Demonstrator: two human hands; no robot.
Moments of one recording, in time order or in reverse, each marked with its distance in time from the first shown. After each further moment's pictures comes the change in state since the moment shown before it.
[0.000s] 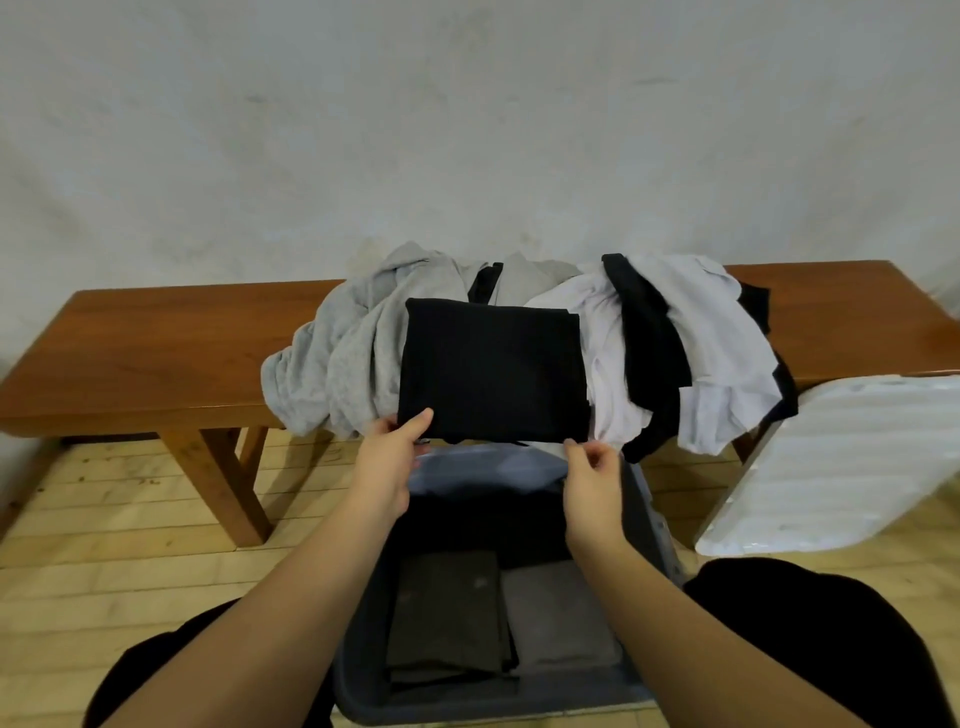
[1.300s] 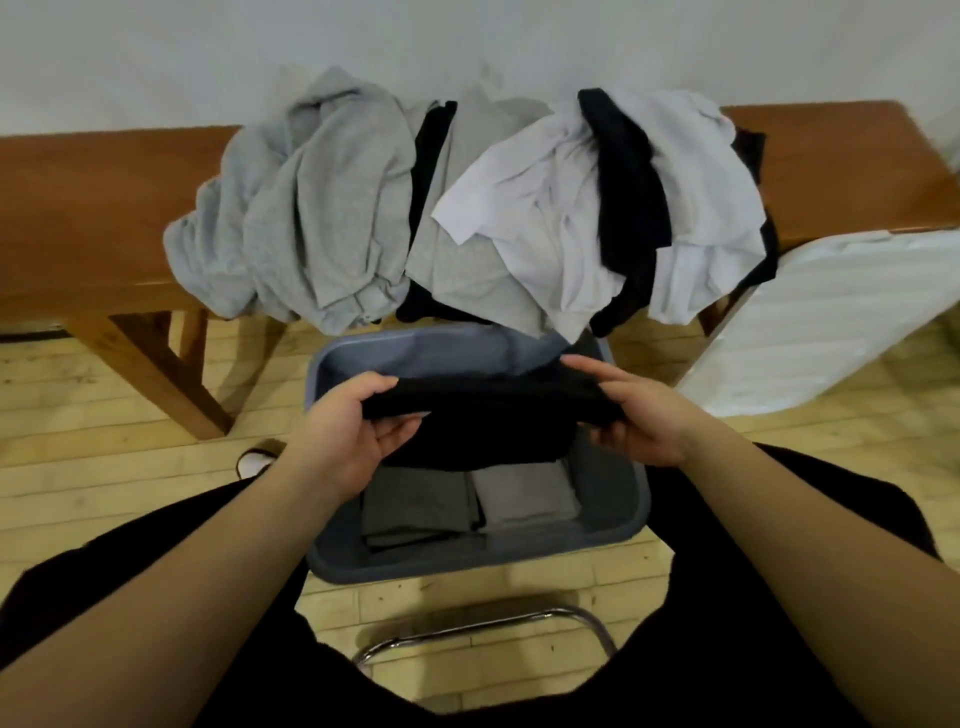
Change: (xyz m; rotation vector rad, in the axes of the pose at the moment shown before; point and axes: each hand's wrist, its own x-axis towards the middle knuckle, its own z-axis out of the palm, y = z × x) left_hand -0.051 -0.051 -0.021 -0.192 -0.176 -0.308; right_hand 0.027 0.003 -0.111 -0.032 -0.573 0.442
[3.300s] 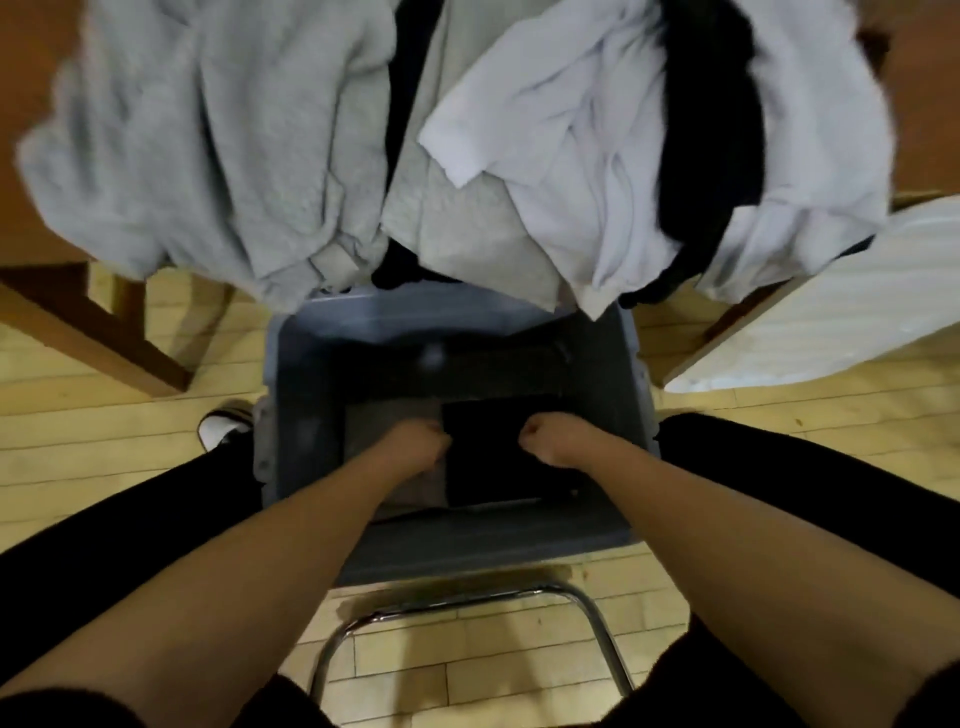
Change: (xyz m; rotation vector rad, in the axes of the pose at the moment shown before) left_hand 0.168 -0.107 -0.017 1.431 -0.151 -0.127; right_hand 0.134 0.075 0.017 -1.379 -0.104 0.243
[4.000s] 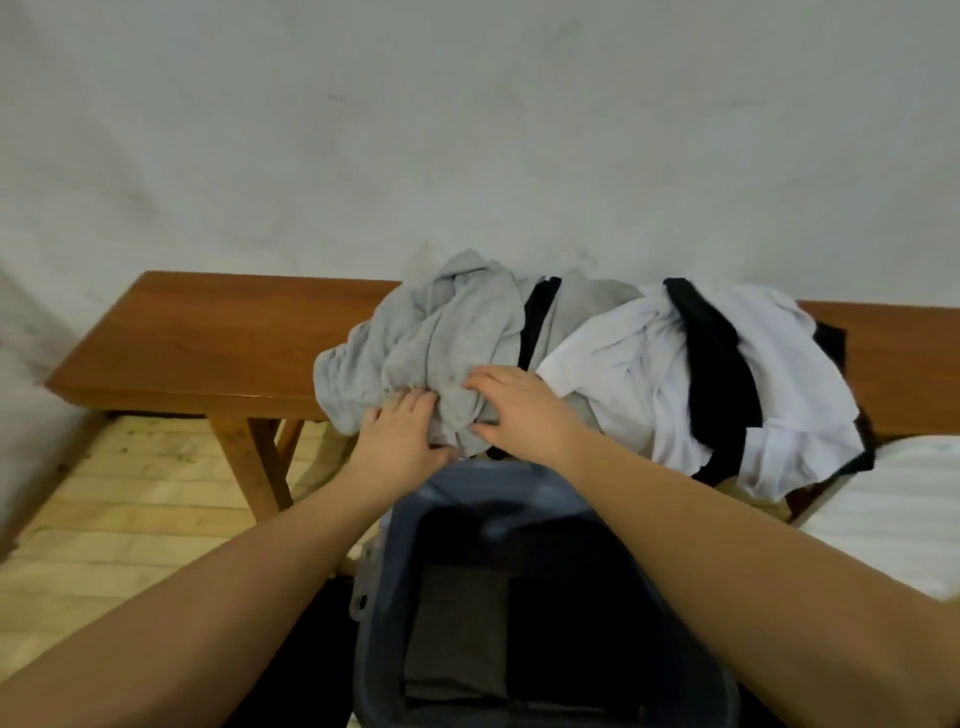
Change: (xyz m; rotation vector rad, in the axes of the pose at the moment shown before) left_hand -0.126 0.008 -0.192 0.430 0.925 0.357; right_hand -0.082 -0.202 -0.128 -0.377 0.889 -0.819
